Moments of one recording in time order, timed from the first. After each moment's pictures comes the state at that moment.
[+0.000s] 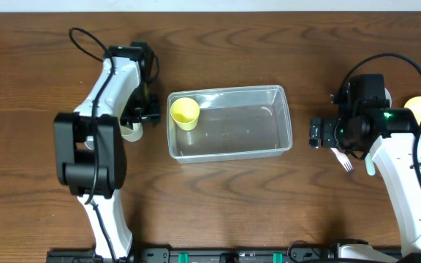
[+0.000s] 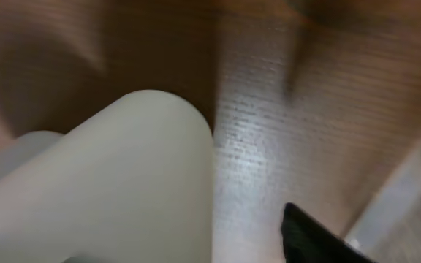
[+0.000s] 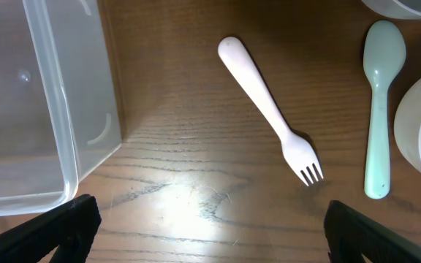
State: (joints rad) left arm -0.10 2.12 1.63 -1.28 -0.06 -0.28; right arm 0.02 1.38 1.11 -1.03 -0.03 0.13
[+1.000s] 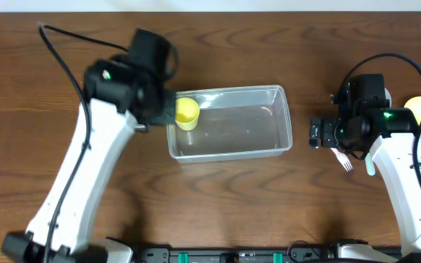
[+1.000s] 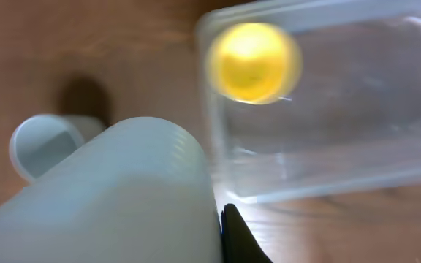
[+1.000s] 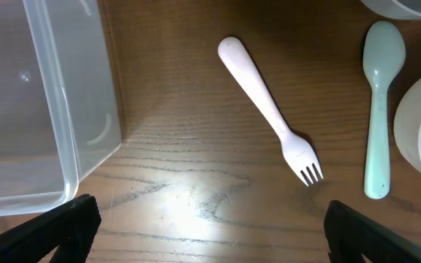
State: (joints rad) left arm -0.40 1.54 1.68 -1.41 -0.06 -0.26; right arm 0.02 1.38 1.11 -1.03 -0.03 0.13
